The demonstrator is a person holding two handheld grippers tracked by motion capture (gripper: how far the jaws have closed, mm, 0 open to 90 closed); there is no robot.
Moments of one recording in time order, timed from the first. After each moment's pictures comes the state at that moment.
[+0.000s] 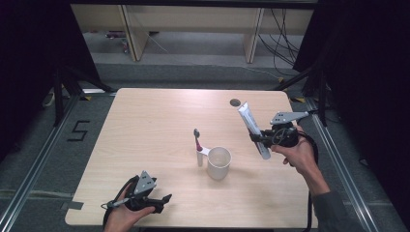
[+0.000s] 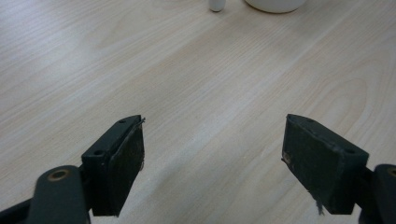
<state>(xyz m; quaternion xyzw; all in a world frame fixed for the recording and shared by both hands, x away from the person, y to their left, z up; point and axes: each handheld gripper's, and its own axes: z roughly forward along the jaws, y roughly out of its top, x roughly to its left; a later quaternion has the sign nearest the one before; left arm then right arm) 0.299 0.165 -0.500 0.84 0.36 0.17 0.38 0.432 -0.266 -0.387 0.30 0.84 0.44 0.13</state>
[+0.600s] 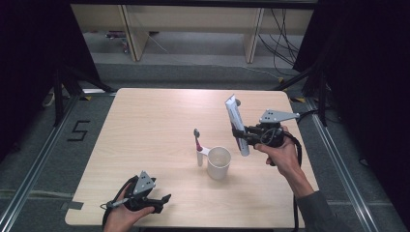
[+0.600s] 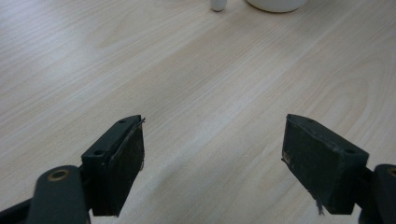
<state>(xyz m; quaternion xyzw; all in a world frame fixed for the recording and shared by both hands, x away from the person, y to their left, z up) 0.299 0.167 -0.499 0.84 0.35 0.17 0.38 0.421 -0.222 -0.377 0.28 0.79 0.53 0.11</state>
